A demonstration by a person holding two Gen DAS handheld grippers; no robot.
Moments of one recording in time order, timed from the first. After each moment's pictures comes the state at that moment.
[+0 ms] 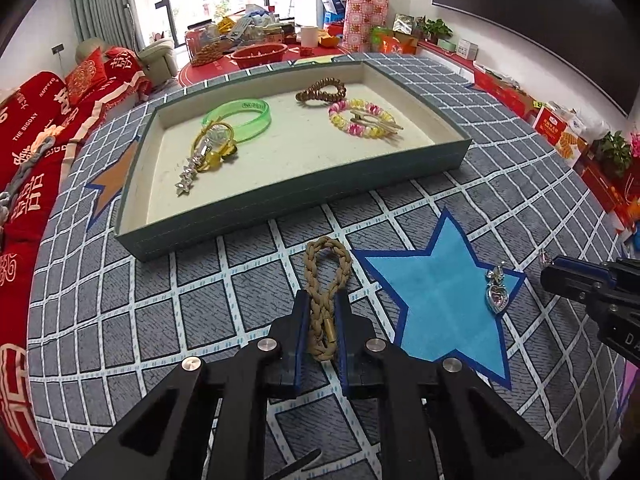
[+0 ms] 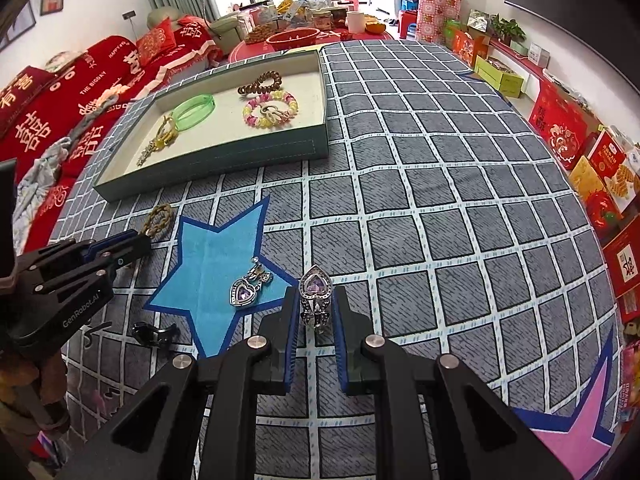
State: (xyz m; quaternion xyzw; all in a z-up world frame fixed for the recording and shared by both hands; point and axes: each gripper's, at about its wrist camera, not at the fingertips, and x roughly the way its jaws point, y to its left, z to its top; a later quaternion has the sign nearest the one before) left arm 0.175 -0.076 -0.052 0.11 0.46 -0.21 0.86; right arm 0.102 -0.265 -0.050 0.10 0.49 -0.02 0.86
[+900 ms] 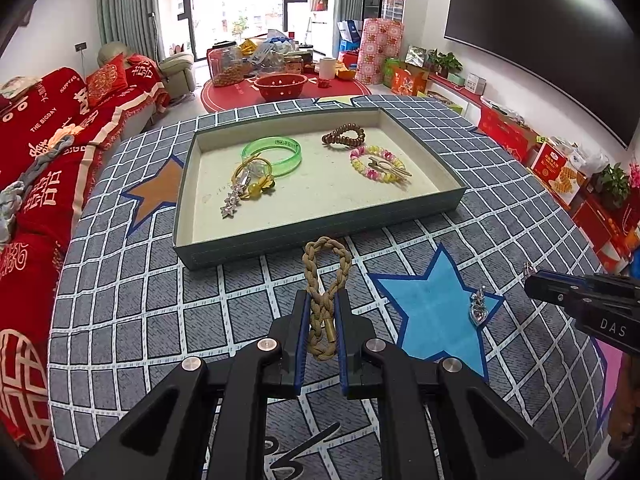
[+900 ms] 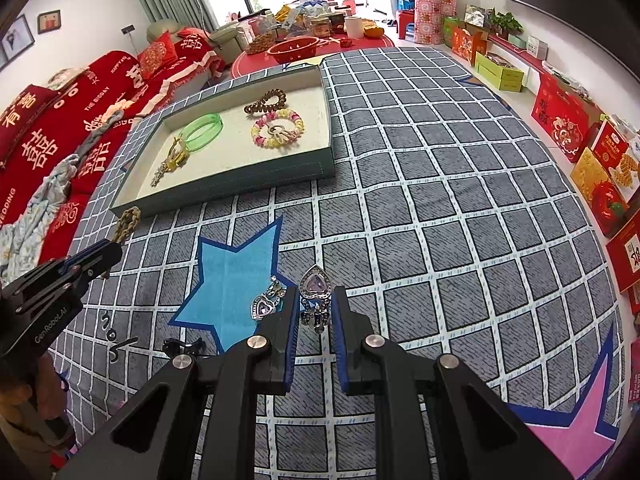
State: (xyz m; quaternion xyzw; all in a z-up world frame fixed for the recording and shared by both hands) left arm 0.163 -0.046 -0.016 0.07 0.43 -0.20 0.88; right arm 0.106 -0.269 -0.032 0.13 0.49 -0.02 0.86
